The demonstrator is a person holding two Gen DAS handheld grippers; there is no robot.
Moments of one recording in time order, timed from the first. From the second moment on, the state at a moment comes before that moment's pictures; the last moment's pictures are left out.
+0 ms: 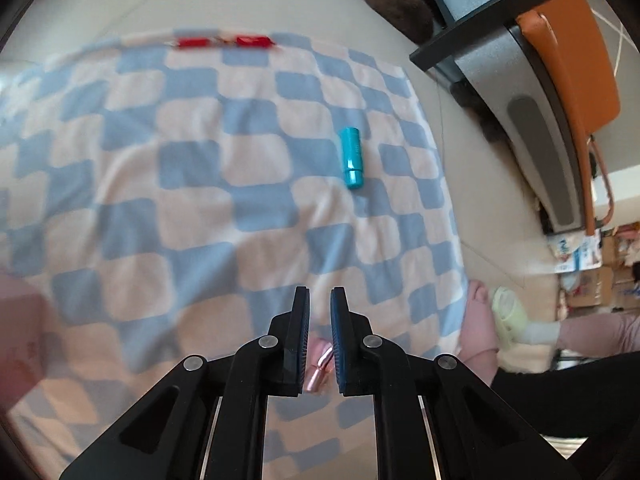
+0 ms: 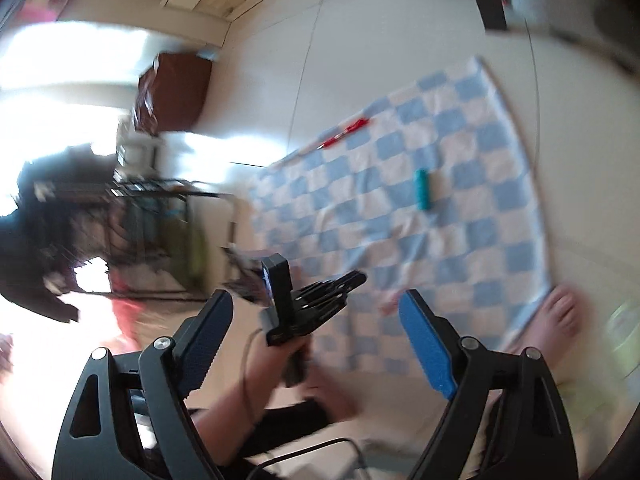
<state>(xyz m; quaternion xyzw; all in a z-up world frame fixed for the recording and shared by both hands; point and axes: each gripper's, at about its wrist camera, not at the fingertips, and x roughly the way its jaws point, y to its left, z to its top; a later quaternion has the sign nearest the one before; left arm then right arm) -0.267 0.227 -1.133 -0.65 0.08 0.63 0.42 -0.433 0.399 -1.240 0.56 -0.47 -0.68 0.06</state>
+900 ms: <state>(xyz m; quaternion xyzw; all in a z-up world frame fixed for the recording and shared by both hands) -0.125 0.310 -1.227 -0.61 0.37 0.54 0.45 -0.435 0.389 -1.266 0.61 -0.45 -0.65 0.03</state>
